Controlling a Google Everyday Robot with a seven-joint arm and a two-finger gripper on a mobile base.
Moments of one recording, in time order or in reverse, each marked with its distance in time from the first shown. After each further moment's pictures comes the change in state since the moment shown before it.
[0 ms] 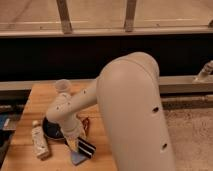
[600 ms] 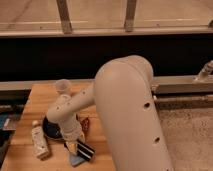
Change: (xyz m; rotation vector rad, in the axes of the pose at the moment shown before) arm -0.004 0.009 0.010 -0.052 0.022 -0.025
